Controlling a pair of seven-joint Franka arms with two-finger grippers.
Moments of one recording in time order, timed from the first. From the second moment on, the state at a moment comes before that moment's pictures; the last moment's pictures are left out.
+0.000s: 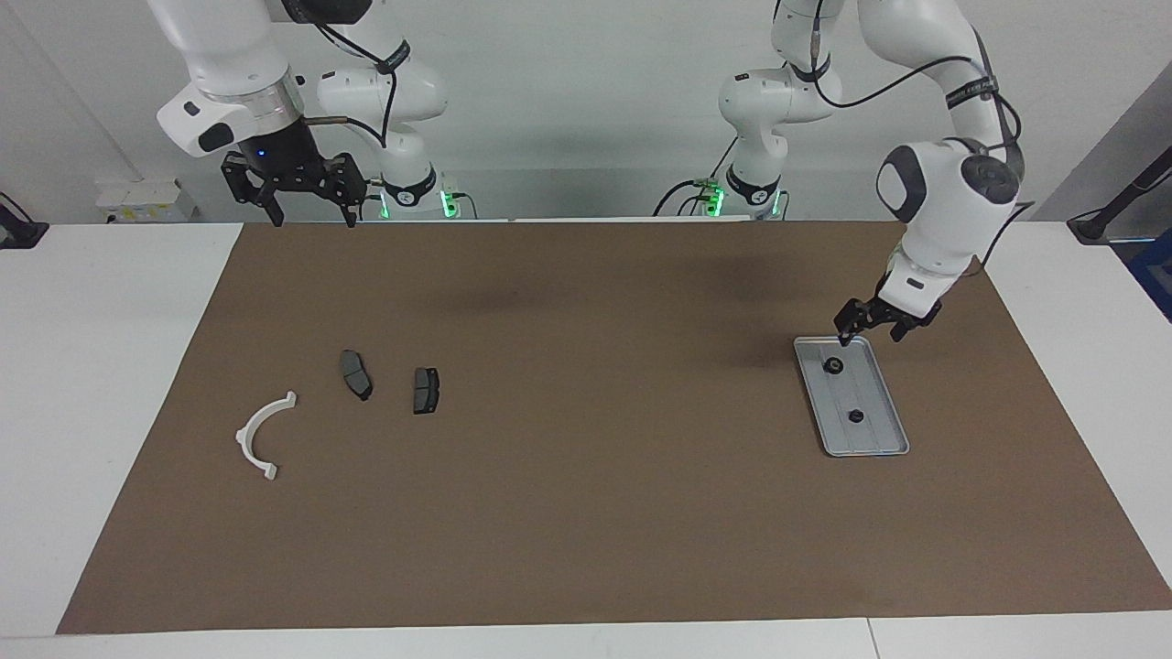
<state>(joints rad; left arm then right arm) 0.03 0.08 0.00 -2.17 -0.02 2.27 0.01 0.10 -0.10 -0.02 -1.63 -0.03 1.50 0.09</state>
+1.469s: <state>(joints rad) 0.02 0.16 -0.02 -2.25 -0.02 2.40 0.00 0.09 -0.11 -0.03 -1.62 -0.03 1.52 0.09</state>
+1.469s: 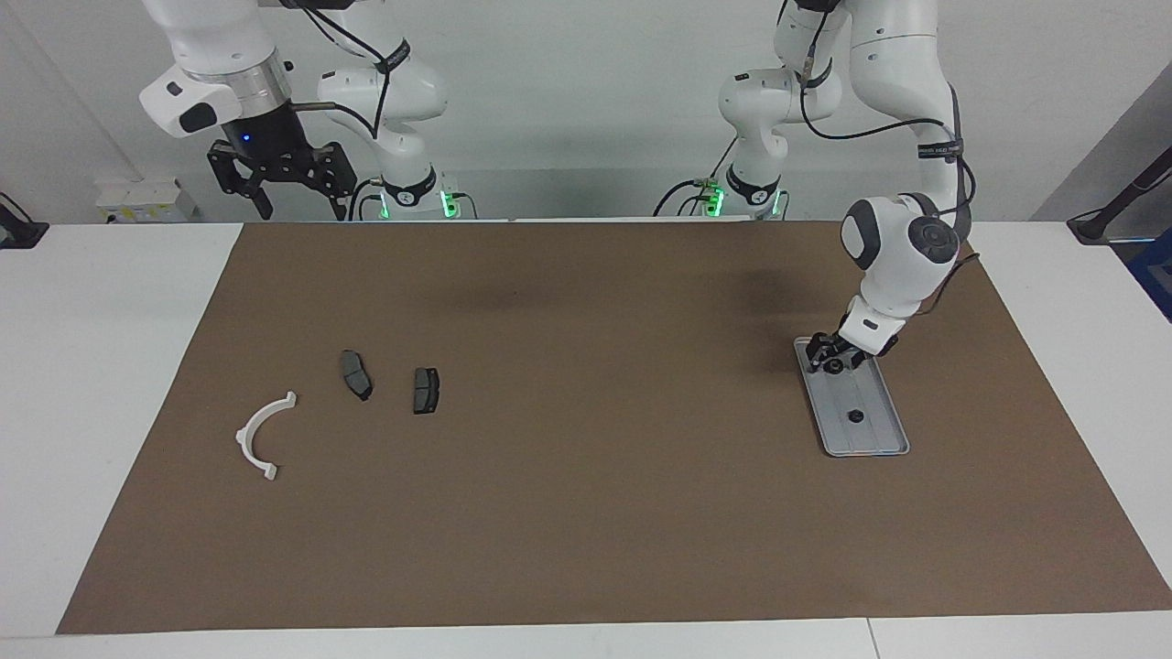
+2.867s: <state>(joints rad) -0.57 0.29 -0.03 -1.86 0.07 2.18 -1.03 0.09 -0.01 -0.03 -1.82 -0.03 1.86 0.13</state>
